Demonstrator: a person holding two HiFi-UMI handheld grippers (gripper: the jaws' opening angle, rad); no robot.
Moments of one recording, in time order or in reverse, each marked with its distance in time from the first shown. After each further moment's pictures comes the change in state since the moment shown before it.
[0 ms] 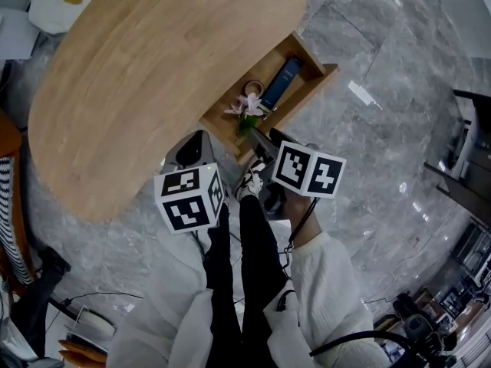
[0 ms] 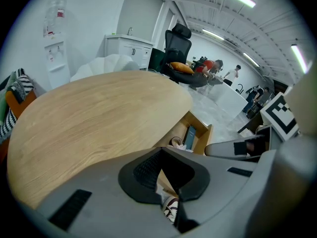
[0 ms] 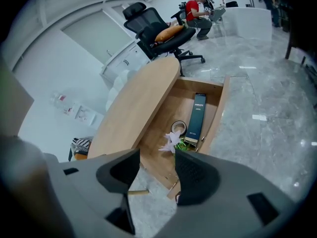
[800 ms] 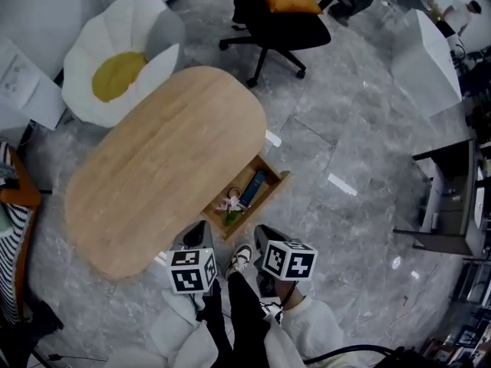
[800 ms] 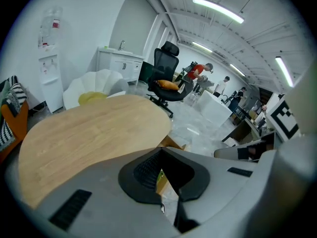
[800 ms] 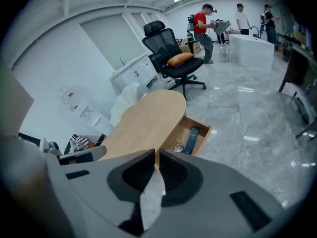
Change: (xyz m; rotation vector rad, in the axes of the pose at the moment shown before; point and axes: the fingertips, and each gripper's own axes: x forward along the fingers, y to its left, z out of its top) left arm -0.126 -0.058 0.080 0.030 -0.082 -0.124; right arm -0.159 0.062 0.035 -0.121 -0.094 -0.085
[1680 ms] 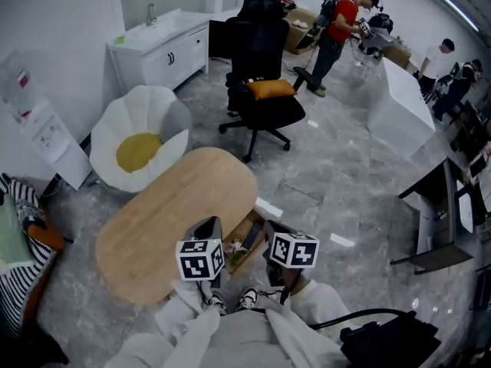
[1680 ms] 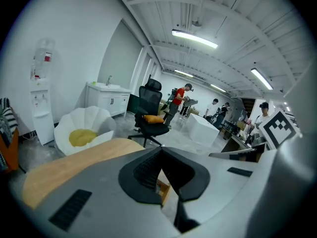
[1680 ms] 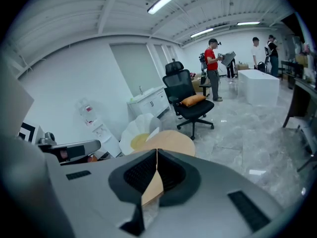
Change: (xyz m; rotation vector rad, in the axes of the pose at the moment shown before) left arm -0.141 -0.081 0.168 0.131 -0.348 -0.107; right arm -0.156 0.081 0.128 -0.192 -0.360 0.053
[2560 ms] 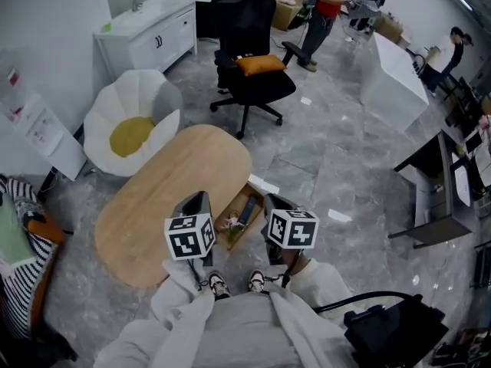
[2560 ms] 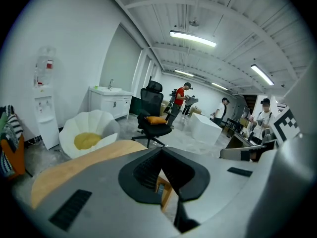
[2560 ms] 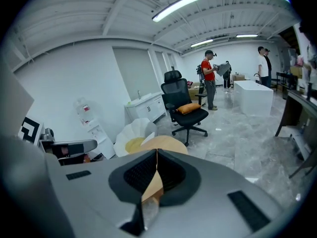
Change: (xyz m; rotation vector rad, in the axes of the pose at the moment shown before) left arm -0.033 -0.009 0.009 0.029 0.007 0.045; right arm -0.053 0.001 0.007 -0.043 -0.055 -0.070
